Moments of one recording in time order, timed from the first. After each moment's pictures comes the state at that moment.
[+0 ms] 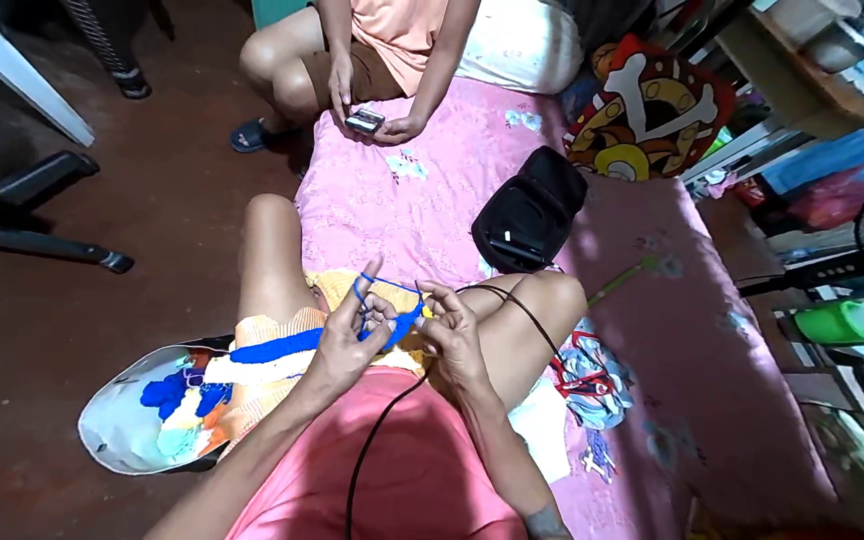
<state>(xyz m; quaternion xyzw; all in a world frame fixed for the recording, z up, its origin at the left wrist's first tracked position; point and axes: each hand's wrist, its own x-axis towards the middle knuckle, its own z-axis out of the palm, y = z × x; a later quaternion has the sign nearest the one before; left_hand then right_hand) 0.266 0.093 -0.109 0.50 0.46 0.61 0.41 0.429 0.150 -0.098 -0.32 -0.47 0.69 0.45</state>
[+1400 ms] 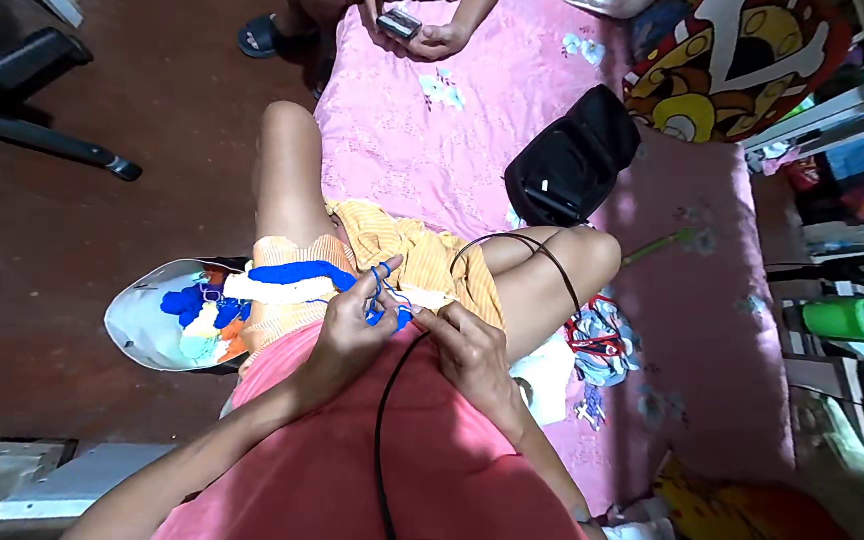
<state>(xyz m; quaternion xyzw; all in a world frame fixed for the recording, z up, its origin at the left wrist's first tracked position) 0.276 0.030 -0.119 0.44 0.61 0.53 0.39 0.464 0.085 -0.105 -0.31 -0.90 0.14 0.26</state>
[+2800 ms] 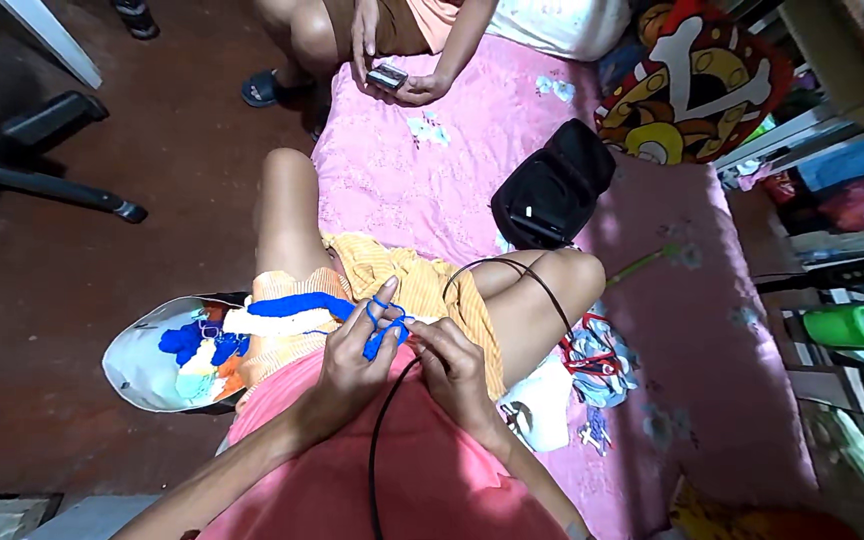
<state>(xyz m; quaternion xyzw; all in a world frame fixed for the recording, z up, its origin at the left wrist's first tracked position) 0.284 0.035 -0.128 0.56 0.53 0.60 0.21 0.448 0.083 -0.112 -0.33 -0.82 0.28 0.36</state>
